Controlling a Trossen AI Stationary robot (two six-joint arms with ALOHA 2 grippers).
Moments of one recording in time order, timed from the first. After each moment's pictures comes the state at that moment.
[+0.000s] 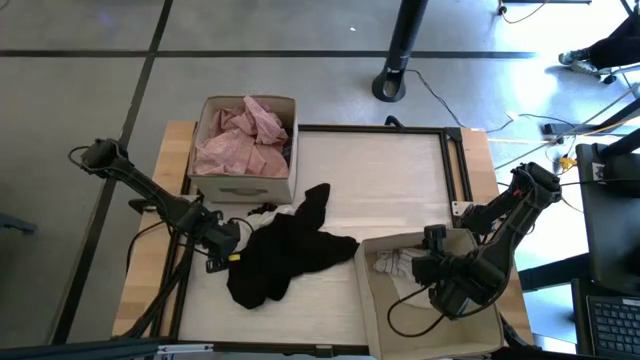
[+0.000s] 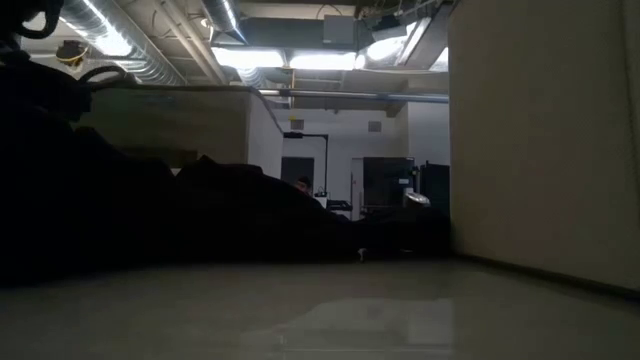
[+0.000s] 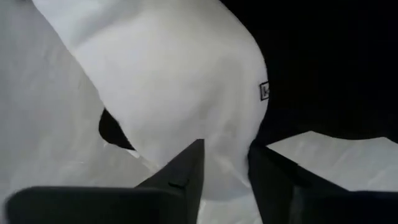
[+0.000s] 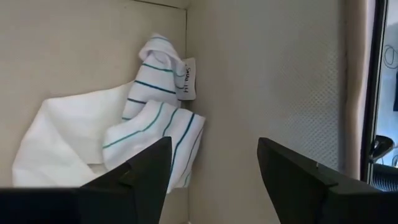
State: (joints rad) left arm -0.54 1.09 0.55 -0.85 -0.03 -0.78; right arm 0.90 1.48 1.29 -1.40 0.49 0.73
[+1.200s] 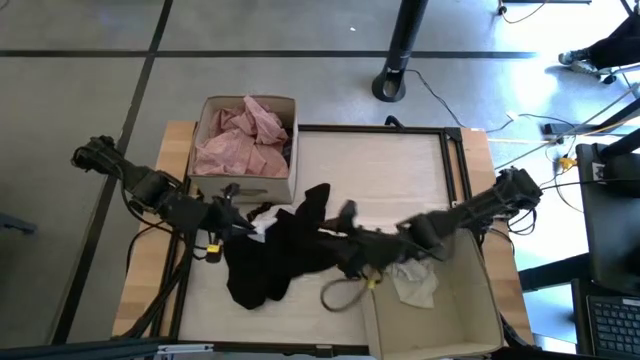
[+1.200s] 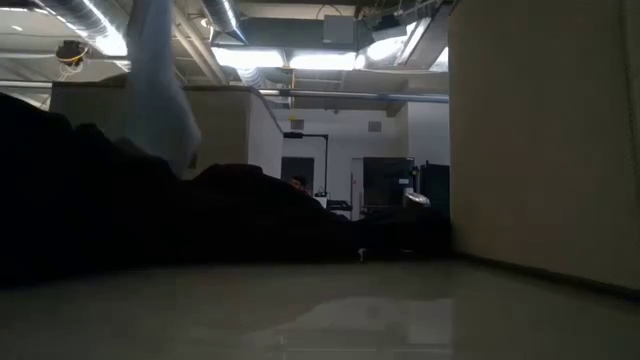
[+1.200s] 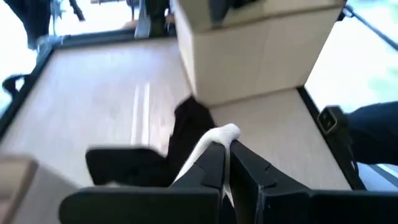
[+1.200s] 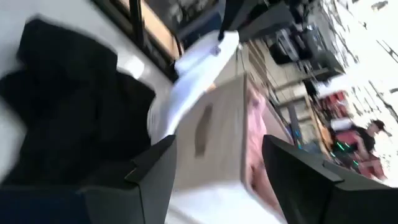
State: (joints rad) left arm -0.53 0.95 1.05 -0.66 -0.40 -0.19; right arm 0.45 1.65 1.49 -0.28 0.63 -0.68
